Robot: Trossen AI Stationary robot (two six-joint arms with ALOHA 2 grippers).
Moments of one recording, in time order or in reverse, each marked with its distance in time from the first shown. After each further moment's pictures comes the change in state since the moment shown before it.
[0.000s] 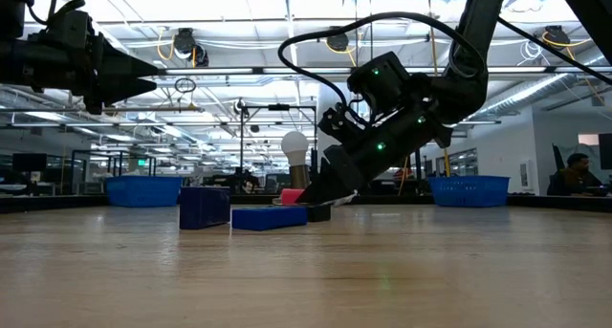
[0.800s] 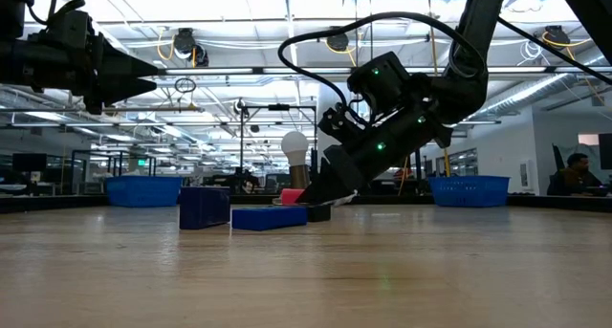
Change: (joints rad) left arm 0.000 0.000 0.000 0.000 0.000 0.000; right arm 0.000 0.000 0.000 0.000 0.000 0.000
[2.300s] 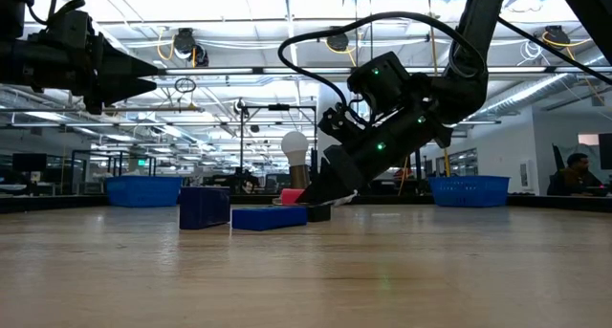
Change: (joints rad) left arm 0.000 0.000 0.000 0.000 0.000 0.000; right arm 0.000 0.000 0.000 0.000 0.000 0.000
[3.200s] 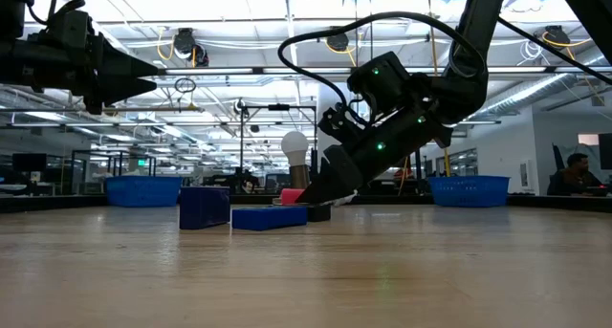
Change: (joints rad) left arm 0.000 0.000 0.000 0.000 0.000 0.000; right arm 0.000 0.000 0.000 -0.001 0.000 0.000
